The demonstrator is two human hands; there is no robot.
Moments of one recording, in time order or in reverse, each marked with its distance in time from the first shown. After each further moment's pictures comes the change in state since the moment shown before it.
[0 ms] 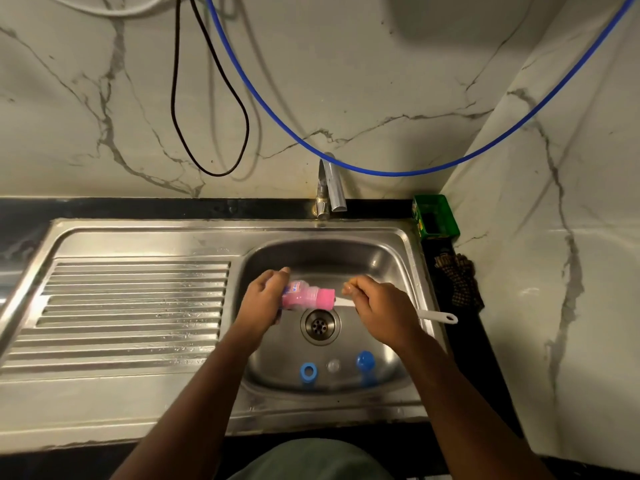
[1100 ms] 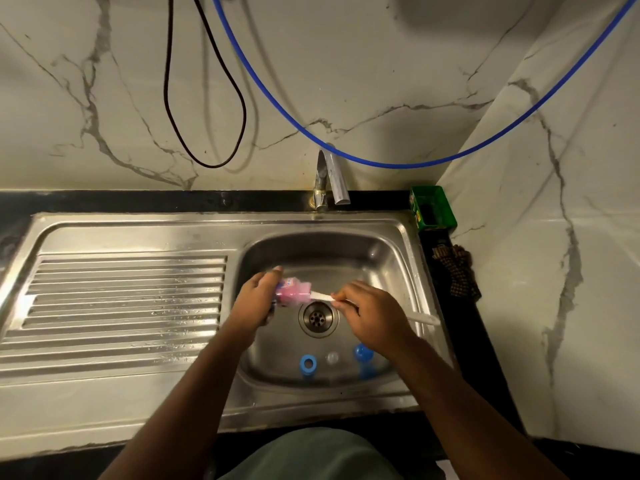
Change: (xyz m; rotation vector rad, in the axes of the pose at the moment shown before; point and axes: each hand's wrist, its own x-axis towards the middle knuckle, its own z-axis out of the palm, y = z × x) left_hand 0.010 -0.015 -0.012 -0.018 -0.062 -0.156; right_hand -0.011 -0.016 0.024 0.059 -0.026 -0.066
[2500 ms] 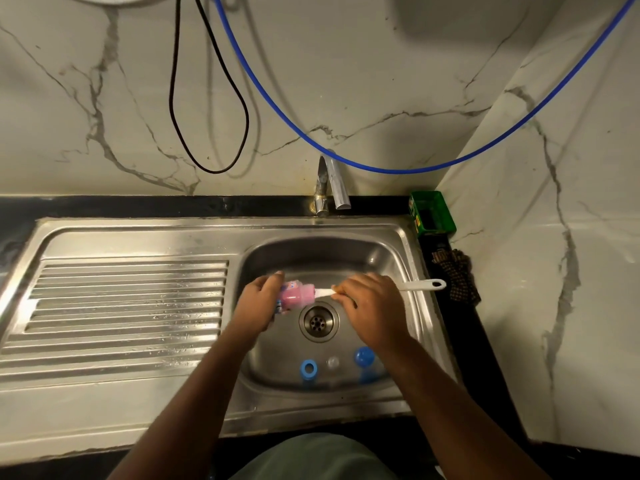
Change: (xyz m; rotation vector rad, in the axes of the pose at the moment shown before) left_hand -0.005 0.008 0.001 0.103 0.044 0.031; right_hand 0.014 -0.004 0.000 -0.297 0.225 -0.164
